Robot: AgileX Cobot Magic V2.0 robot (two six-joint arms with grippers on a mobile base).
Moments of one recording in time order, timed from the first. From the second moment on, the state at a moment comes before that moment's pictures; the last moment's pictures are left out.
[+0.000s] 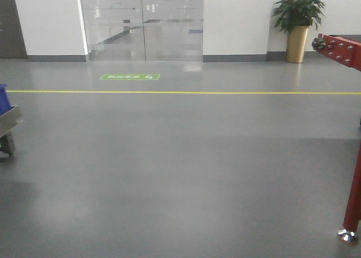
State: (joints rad) left arm -0.05 0.00 0.00 0.08 0.05 -0.08; right arm -0.05 0.00 0.00 0.11 0.14 -0.03
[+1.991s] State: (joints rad) left arm -0.05 0.00 0.00 0.08 0.05 -0.08; right arm -0.05 0.00 0.00 0.11 0.14 -0.03
